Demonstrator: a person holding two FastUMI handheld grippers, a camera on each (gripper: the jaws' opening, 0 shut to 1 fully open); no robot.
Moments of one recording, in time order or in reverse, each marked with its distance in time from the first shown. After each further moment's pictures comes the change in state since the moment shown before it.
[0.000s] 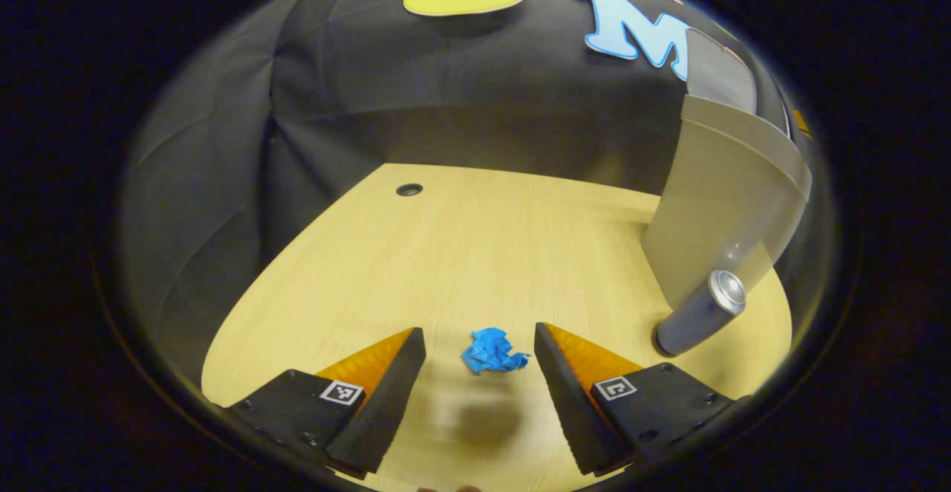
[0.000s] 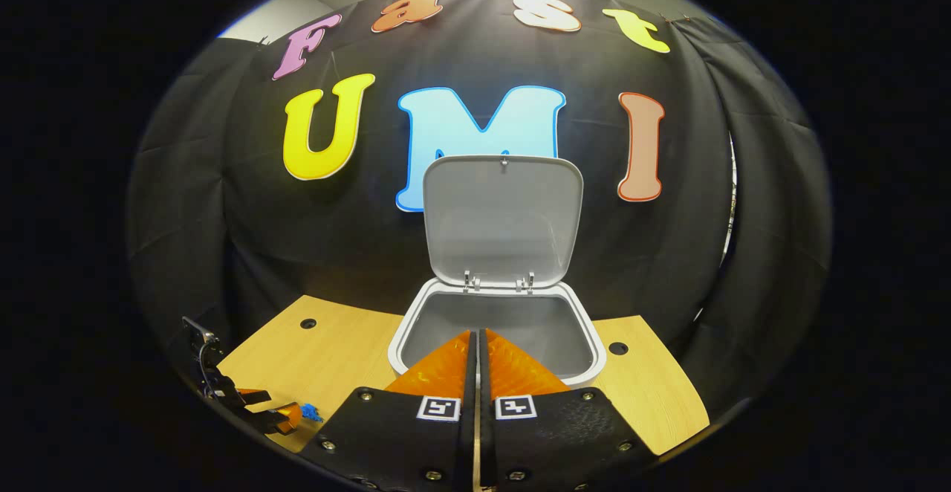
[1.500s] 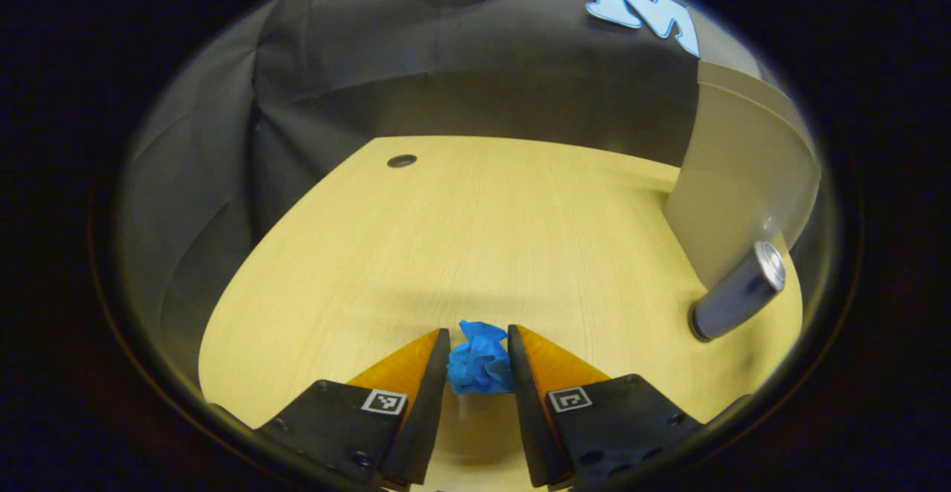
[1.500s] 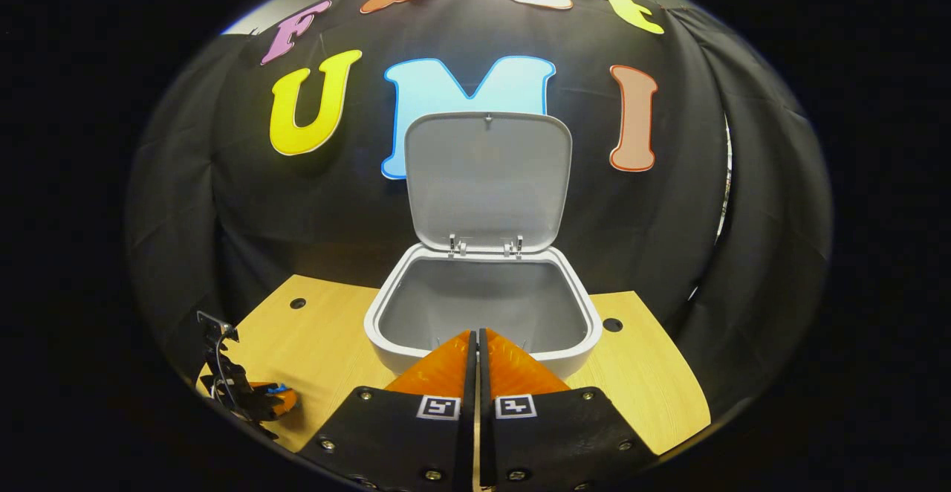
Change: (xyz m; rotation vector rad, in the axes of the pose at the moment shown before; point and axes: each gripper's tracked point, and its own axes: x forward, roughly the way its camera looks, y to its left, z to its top) left arm 0.035 0.012 -0.009 0.044 0.058 0.008; right arm 0.005 -0.012 -0.028 0.018 0.091 -0.021
